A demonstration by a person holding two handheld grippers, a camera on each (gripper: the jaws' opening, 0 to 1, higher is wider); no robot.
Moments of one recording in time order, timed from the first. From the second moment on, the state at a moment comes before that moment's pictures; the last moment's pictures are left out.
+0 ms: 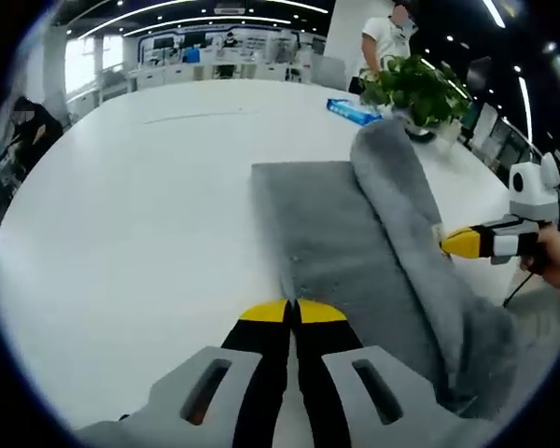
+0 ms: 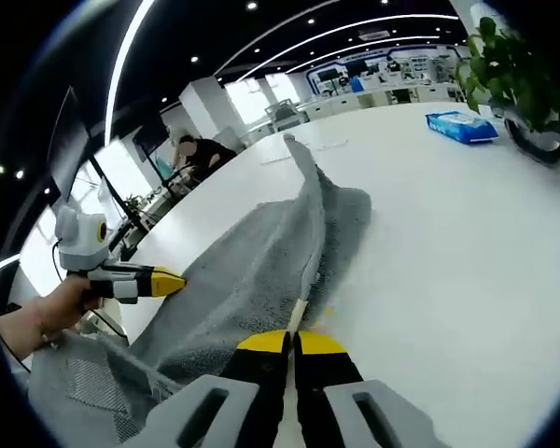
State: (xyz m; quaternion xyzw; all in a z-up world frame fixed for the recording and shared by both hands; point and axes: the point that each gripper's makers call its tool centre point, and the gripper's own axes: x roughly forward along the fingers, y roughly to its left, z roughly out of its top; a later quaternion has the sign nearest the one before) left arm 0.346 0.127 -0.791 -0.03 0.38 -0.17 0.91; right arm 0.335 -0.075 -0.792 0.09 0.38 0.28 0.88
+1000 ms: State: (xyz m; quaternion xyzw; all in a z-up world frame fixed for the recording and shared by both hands) left arm 0.349 0.152 -0.790 0.02 0.38 -0.12 0.92; right arm 0.337 -0.107 -0.805 0.02 0.40 0.23 0.89
